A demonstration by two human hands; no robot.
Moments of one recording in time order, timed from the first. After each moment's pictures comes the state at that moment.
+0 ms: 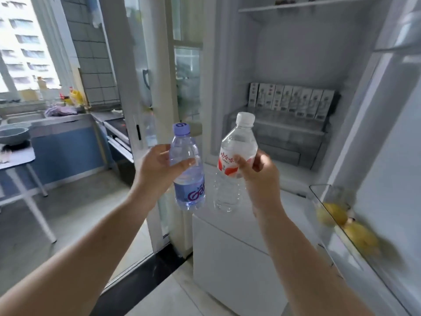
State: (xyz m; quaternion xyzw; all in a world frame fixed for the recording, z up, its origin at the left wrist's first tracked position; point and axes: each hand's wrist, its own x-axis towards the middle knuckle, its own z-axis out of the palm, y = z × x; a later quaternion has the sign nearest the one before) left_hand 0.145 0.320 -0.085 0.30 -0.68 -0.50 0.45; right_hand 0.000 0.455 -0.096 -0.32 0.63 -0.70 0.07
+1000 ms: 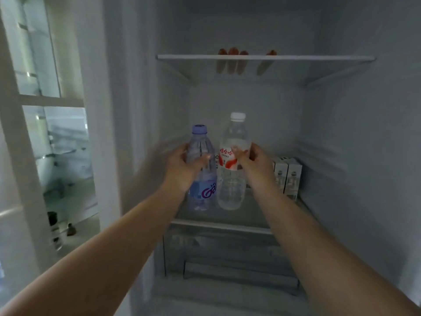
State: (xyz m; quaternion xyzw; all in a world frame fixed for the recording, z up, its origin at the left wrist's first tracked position) left_hand -0.295 0.110 0.026 0.06 -0.70 -0.60 0.38; right_hand -0.376 0.250 0.028 -0.27 0.67 -0.68 -0.13
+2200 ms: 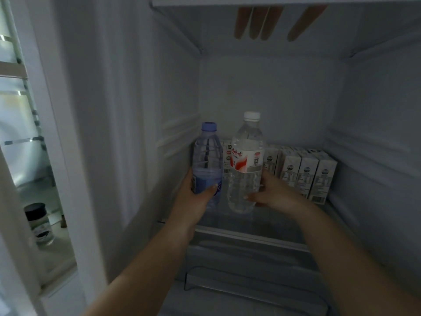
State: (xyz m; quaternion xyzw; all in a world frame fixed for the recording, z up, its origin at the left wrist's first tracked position) left_hand -0.336 0.095 -0.060 0.07 -0.68 -0.66 0.32; right_hand -0.458 0.259 -0.031 -0.36 0.78 -0.49 0.14
